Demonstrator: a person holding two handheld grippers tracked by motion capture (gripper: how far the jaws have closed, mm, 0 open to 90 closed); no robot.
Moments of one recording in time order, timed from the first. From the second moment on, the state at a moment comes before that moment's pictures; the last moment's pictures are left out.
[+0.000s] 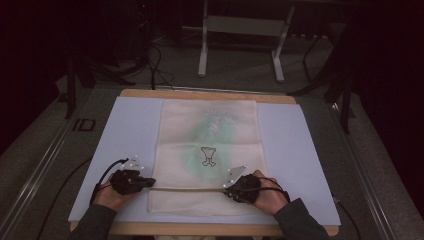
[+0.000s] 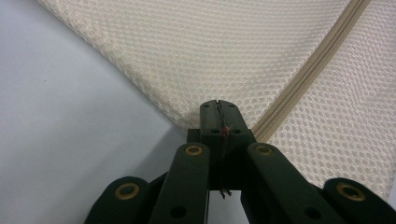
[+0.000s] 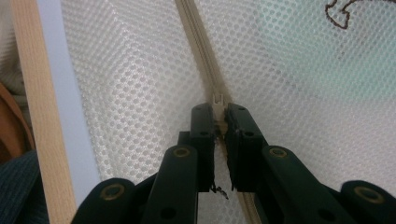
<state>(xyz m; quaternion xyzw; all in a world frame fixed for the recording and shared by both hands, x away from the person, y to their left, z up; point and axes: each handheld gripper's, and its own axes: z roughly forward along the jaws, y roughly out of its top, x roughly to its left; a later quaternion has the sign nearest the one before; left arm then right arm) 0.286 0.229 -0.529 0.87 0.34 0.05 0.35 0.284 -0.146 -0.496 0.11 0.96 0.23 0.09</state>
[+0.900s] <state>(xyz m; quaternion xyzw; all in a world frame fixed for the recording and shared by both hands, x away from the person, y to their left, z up) 0.285 0.229 -0.529 0.87 0.35 0.05 0.35 0.285 -0.166 -0.492 0.12 0.96 0.23 0.09</state>
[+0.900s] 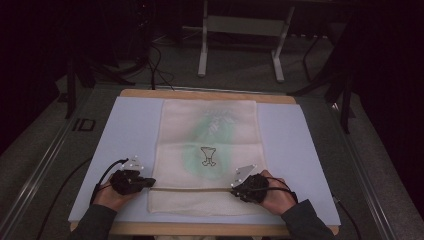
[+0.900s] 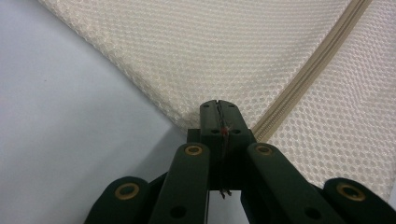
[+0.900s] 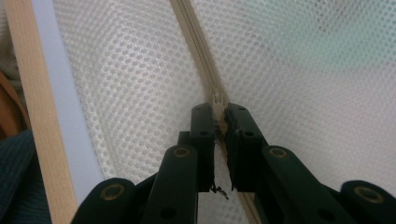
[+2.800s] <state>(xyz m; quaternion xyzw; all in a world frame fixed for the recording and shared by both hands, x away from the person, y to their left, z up) 0.285 0.228 -0.528 0.87 0.35 0.05 0.34 0.293 -0.265 -0.498 0.21 0.95 0.21 0.09</state>
